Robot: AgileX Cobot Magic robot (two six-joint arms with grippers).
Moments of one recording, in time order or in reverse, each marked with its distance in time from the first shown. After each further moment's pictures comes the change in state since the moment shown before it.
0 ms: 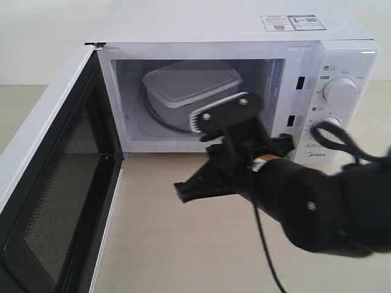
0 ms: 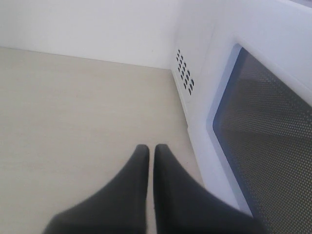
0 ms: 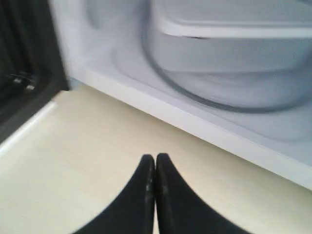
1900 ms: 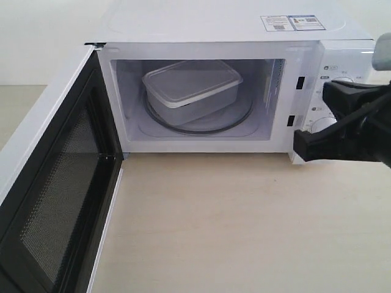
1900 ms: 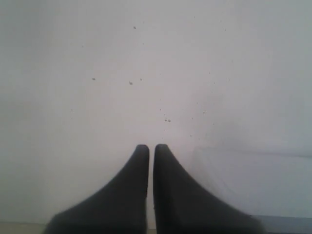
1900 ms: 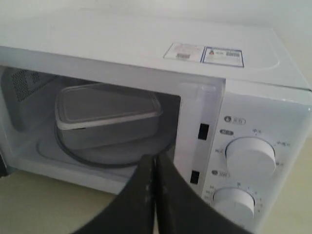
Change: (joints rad) left arm 0.000 0.463 -0.521 -0.298 -0.362 0.394; right arm 0.000 -0.692 0.258 0.364 -0.128 -0.415
